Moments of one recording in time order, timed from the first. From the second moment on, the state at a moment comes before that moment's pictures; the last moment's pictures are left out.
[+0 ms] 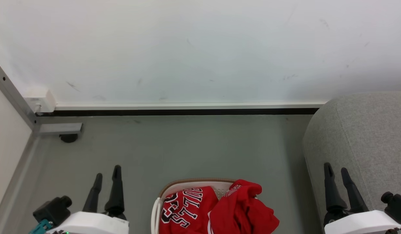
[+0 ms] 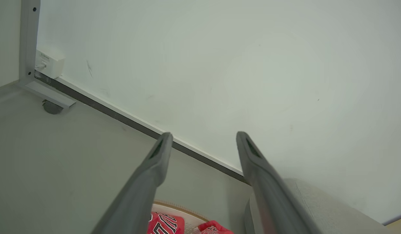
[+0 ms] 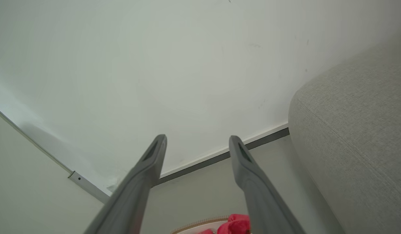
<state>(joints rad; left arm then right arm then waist) -0.07 0.04 -0.01 0.14 -0.62 -0.05 -0.11 -0.10 -0.04 0.06 0.21 0.73 0.13 -0.12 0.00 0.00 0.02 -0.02</state>
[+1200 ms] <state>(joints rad) -0.07 0.06 -0.07 0.15 -0.29 0.00 -0.20 -0.13 -0.04 0.13 0.27 0.36 0.13 -0.20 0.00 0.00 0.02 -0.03</state>
